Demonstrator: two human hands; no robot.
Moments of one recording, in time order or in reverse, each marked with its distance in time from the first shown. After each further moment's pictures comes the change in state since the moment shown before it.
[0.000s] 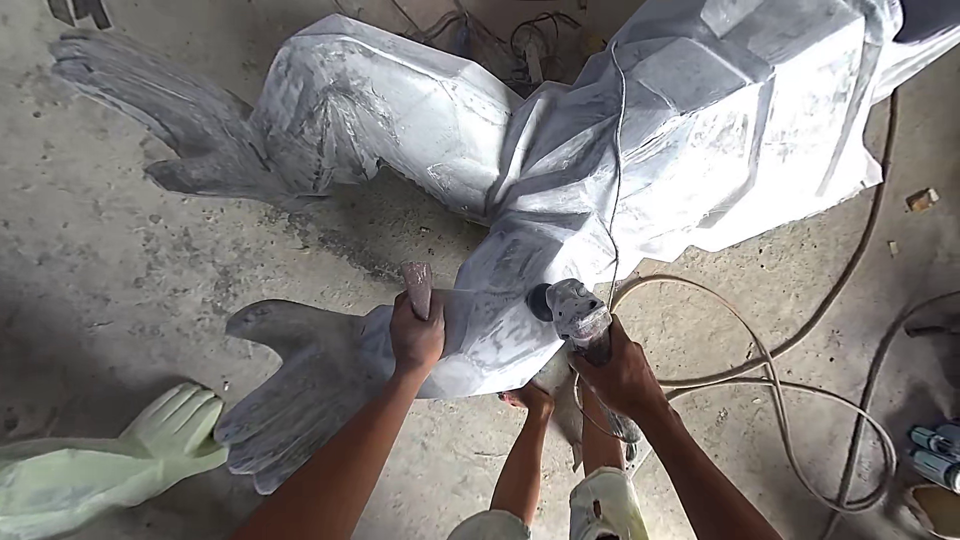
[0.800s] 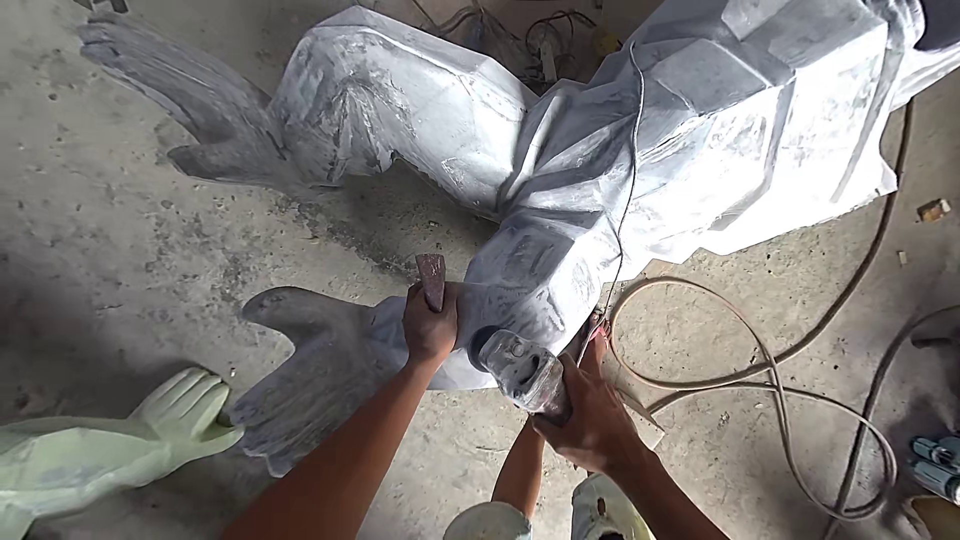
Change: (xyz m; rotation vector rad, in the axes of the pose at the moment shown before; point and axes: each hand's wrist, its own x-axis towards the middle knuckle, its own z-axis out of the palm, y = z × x) left_hand 0.002 -0.005 0.001 -0.022 -0.007 0.007; right_hand -0.053 -0.039 0.036 -0.205 -0.198 -0.272
